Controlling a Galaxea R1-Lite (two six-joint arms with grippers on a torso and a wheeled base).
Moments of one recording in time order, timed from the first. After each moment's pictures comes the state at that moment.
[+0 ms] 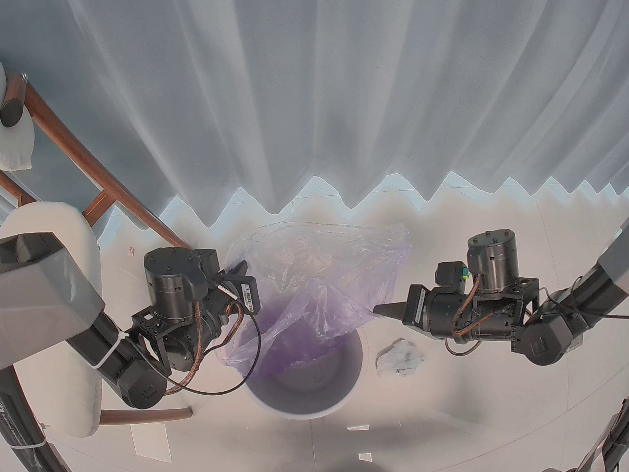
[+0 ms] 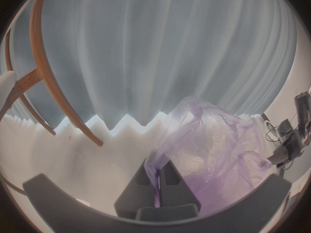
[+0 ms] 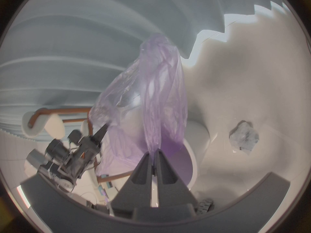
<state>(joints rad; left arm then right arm) -0.53 2.01 -0.61 -1.22 0.31 -0.16 0.38 1.93 -0.76 -0.67 0.34 0.72</state>
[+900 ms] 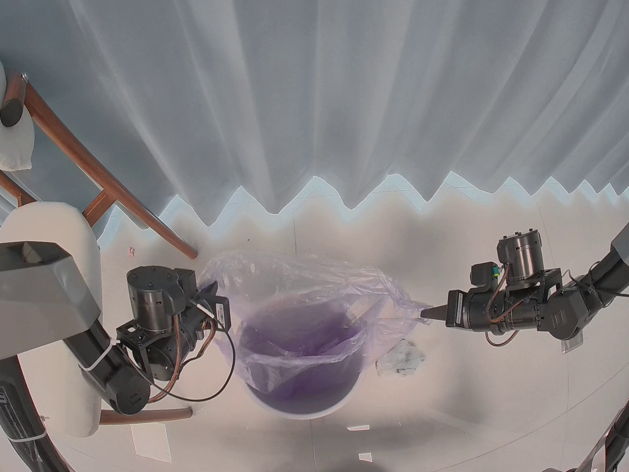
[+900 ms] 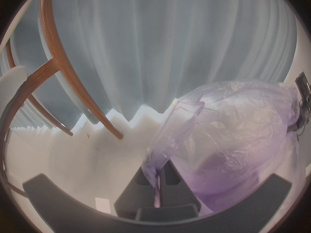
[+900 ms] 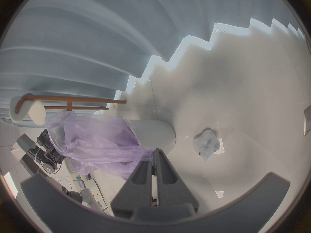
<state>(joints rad) -0.44 2.03 -0.48 -1.29 0.33 -0.05 0.18 1.91 -0.75 -0.47 0.39 0.42</state>
